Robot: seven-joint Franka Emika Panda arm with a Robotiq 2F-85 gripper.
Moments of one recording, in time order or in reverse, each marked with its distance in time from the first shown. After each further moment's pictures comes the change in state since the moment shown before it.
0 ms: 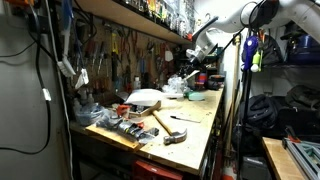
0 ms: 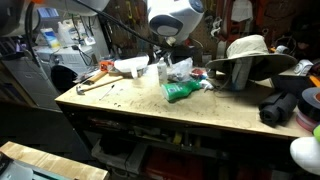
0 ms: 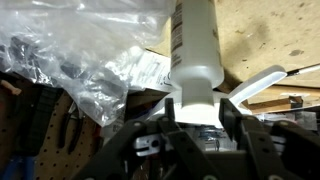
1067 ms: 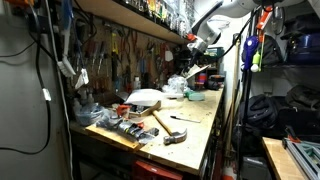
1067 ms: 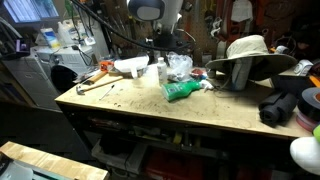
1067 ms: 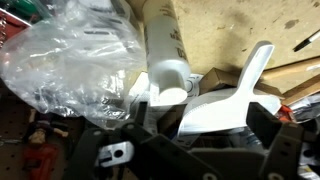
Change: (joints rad) arm 0.139 -0.243 -0.091 -0.274 -0.141 0.209 0.428
